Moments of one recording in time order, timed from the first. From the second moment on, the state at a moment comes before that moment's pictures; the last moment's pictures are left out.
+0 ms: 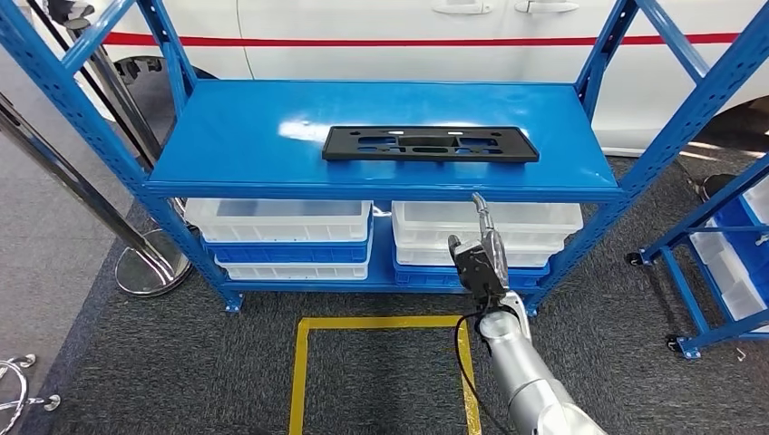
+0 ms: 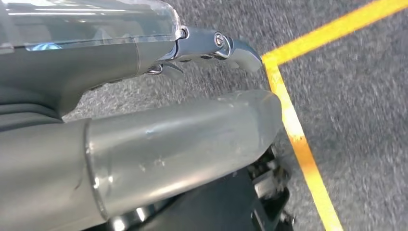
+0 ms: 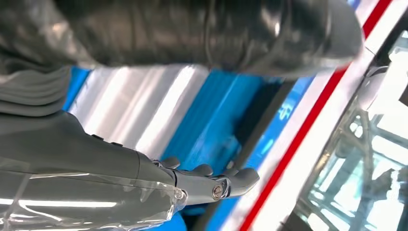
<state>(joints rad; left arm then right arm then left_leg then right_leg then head) -0.12 -0.20 0.81 -0.19 -1.14 0.05 -0.31 -0.52 0.16 0.00 -0.76 0.39 -0.35 -0.60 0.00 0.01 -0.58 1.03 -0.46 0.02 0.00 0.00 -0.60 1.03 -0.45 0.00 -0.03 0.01</state>
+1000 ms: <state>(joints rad) -0.13 -0.21 0.80 -0.19 -1.16 0.05 -0.30 -0.54 0.14 0.04 -0.80 0.51 -0.49 -0.52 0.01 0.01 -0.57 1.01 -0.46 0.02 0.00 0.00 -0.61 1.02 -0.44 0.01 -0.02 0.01</state>
